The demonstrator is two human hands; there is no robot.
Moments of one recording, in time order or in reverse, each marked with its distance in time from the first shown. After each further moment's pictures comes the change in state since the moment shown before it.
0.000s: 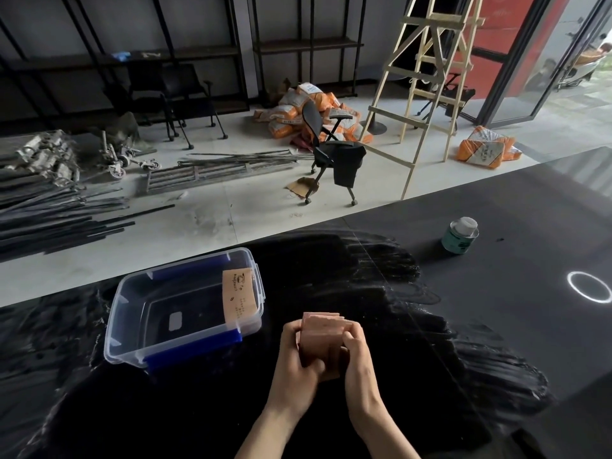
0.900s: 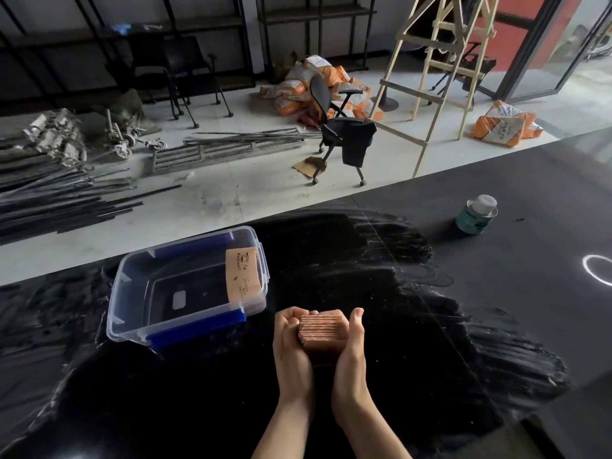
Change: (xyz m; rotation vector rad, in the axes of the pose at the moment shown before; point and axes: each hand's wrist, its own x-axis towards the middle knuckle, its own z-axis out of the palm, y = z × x) left_hand -0.001 0.000 0.019 -0.562 0.352 -0.131; right_hand -0.010 0.011 0.022 0.291 0.066 0.271
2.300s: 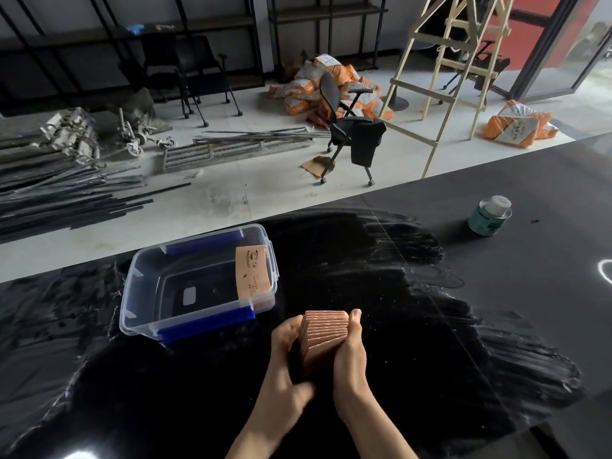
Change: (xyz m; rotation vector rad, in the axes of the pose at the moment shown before) left_hand -0.003 -0.002 -0.071 0.496 -0.495 0.260; right_hand 0.012 0.007 0.006 -0.050 0.052 0.061
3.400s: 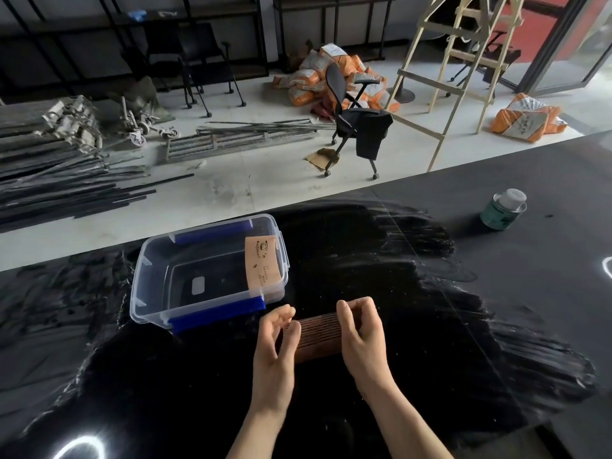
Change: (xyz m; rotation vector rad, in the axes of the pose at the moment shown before) left_hand 0.010 0.001 -0.007 -0.009 0.386 -0.132; right_hand 0.017 0.004 -0.012 -0.539 -0.004 -0.530
